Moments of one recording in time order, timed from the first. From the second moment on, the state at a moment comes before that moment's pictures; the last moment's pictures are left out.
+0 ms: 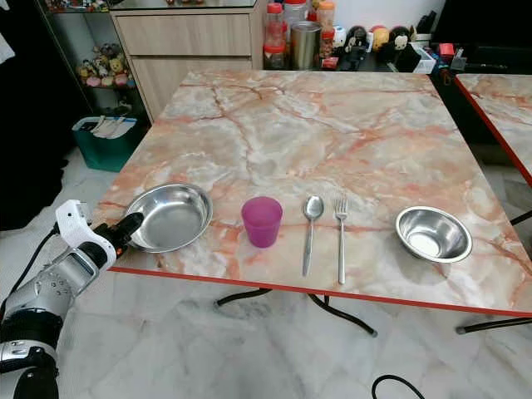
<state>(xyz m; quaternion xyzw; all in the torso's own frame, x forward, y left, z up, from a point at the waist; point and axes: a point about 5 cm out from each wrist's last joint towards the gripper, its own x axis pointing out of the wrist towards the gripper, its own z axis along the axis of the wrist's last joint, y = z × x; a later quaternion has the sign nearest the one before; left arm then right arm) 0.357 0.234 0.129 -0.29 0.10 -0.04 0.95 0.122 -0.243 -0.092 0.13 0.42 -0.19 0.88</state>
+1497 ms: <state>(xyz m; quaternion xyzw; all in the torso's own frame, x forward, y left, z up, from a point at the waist) 0.356 0.235 0.130 -0.30 0.09 -0.02 0.95 0.123 -0.245 -0.092 0.12 0.42 -0.19 0.88</state>
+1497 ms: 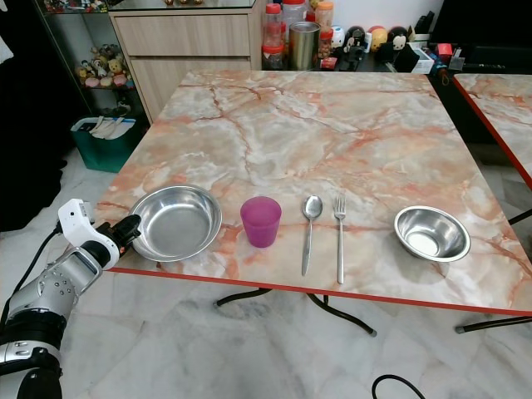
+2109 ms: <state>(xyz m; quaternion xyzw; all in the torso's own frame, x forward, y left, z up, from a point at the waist) 0.353 0.255 0.146 -0.37 -0.05 0.07 0.93 0.126 -0.251 -0.089 0.12 0.41 -0.19 0.88</state>
